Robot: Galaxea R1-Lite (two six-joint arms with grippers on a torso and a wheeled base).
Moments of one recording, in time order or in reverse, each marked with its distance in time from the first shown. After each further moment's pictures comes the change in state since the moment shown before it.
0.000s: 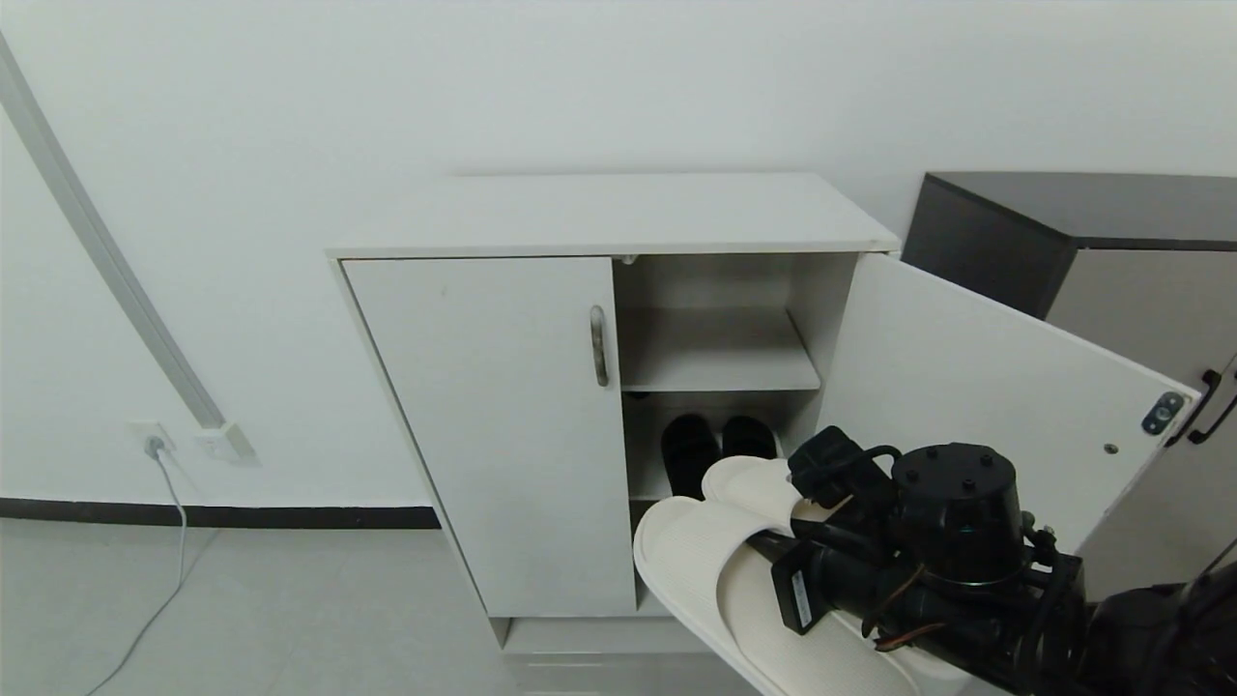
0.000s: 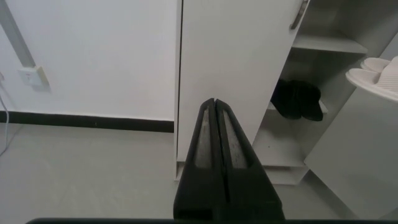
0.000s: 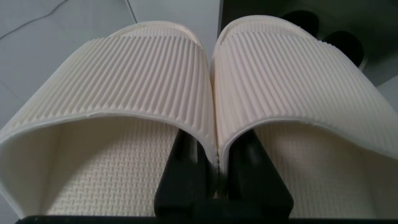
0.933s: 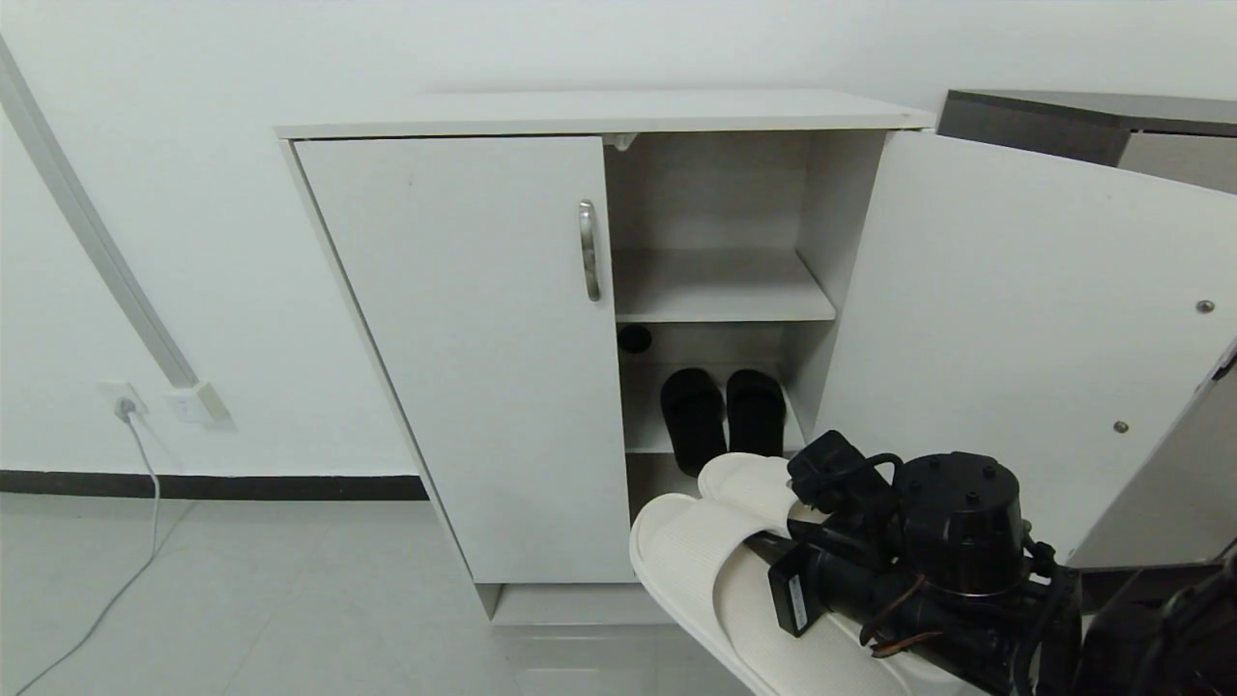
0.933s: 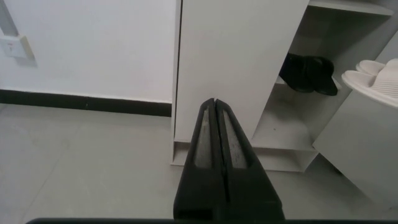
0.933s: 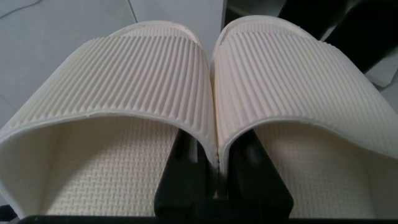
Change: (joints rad) left arm 0.000 0.000 -0.001 0.000 0.000 -0.021; right arm 0.007 0.023 0.028 -0.088 -0.001 -0.004
